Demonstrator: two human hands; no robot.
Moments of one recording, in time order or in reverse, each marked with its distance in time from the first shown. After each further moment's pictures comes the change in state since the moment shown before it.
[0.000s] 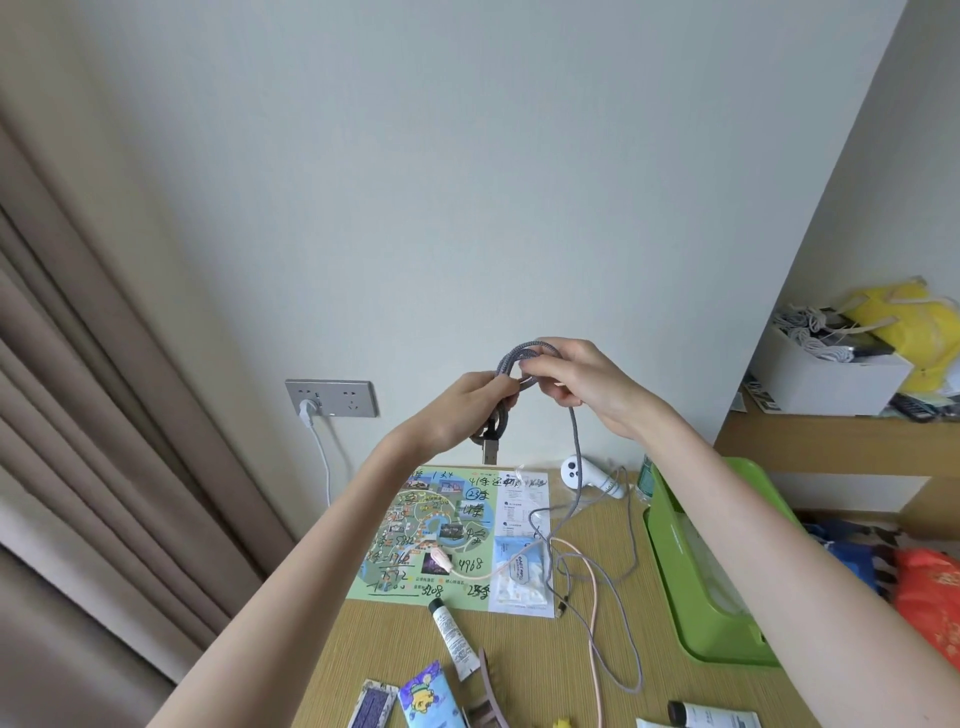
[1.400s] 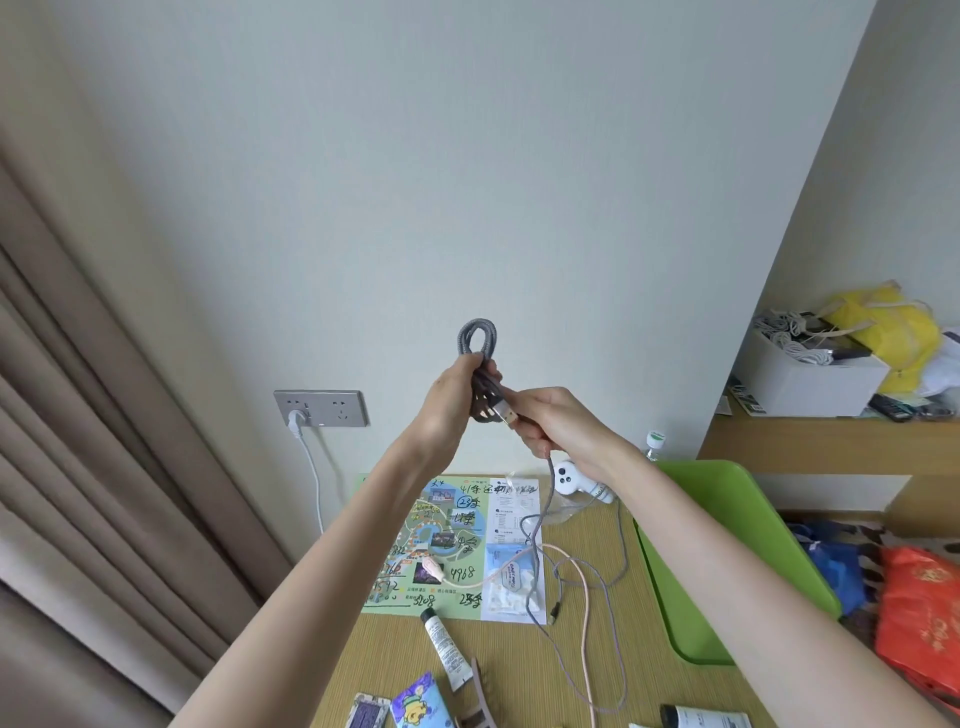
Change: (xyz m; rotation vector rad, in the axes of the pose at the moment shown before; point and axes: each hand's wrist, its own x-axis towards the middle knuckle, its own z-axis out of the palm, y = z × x) left_hand 0.010 0.003 0.013 -0.573 0.265 -0.035; right_hand -0.018 0.023 0.025 0.145 -0.026 0.131
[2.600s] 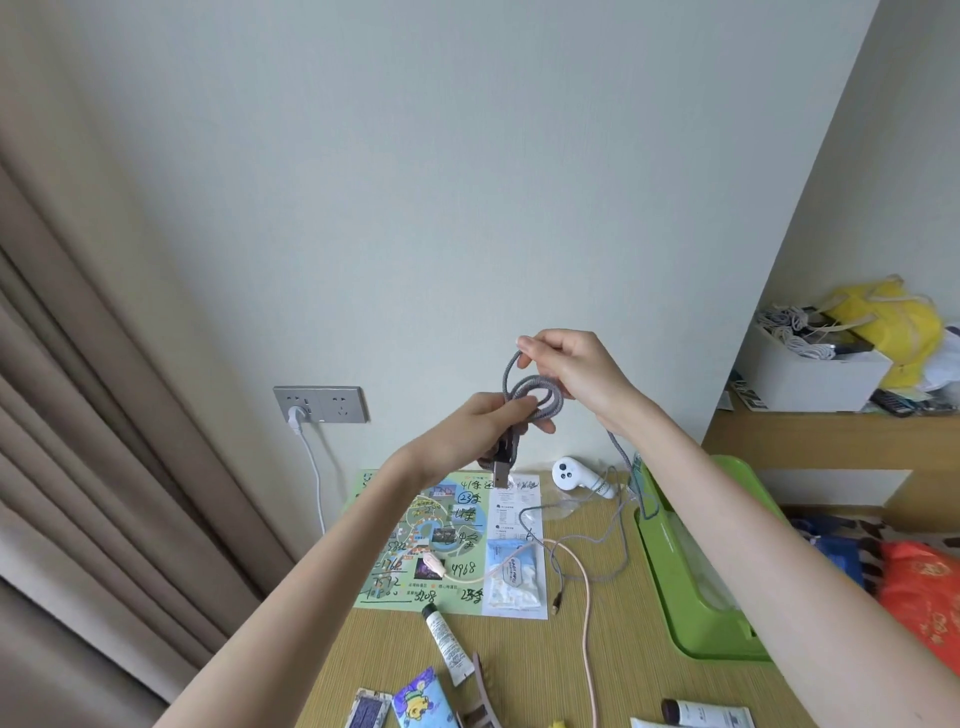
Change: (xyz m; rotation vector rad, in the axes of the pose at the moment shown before) left_hand -0.016 -0.010 -0.004 0.469 -0.387 0.031; right_hand 0.012 -0.030 -0.024 -0.158 0.216 -0.231
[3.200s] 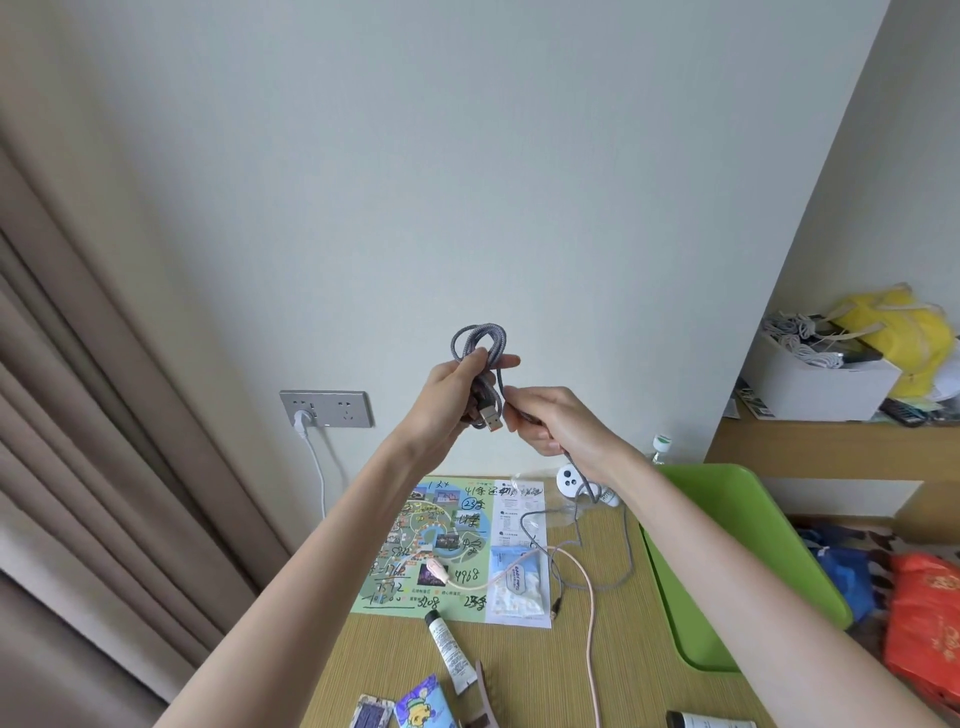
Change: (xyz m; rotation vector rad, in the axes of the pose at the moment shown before) left_hand 0.012 0.004 -0.020 -0.413 0.294 0.031; right_hand -0.020 0.024 0.026 0.190 -0.271 0.137
